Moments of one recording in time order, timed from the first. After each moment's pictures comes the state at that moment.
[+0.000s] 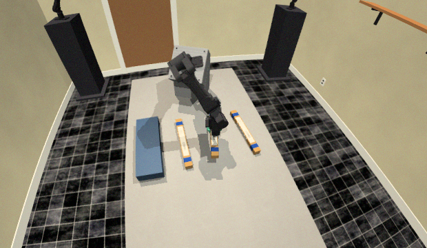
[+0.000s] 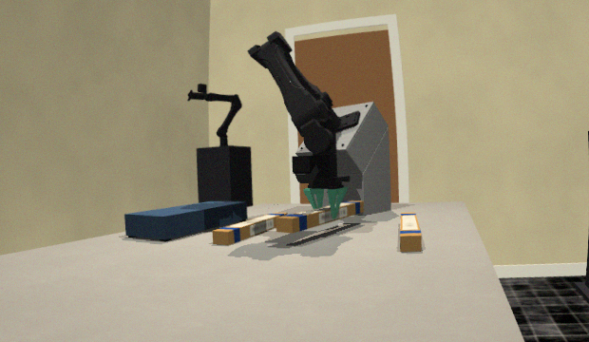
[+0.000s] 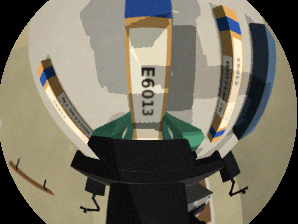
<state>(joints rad) 0.45 1.93 1.14 -0.16 0.52 0.34</state>
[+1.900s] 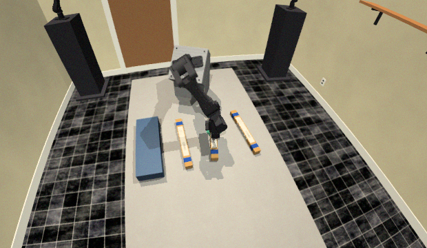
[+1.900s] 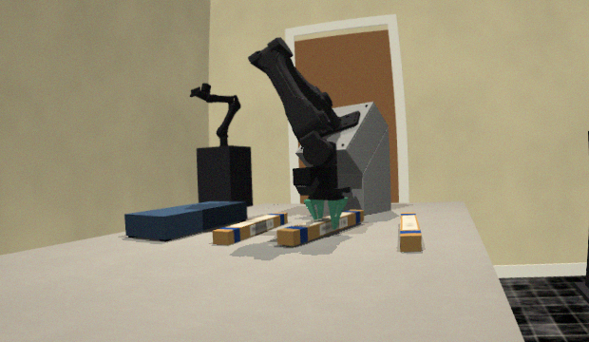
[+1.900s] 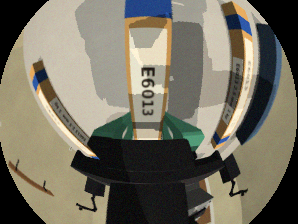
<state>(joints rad) 0.42 2.01 1.16 -0.10 0.50 0.30</state>
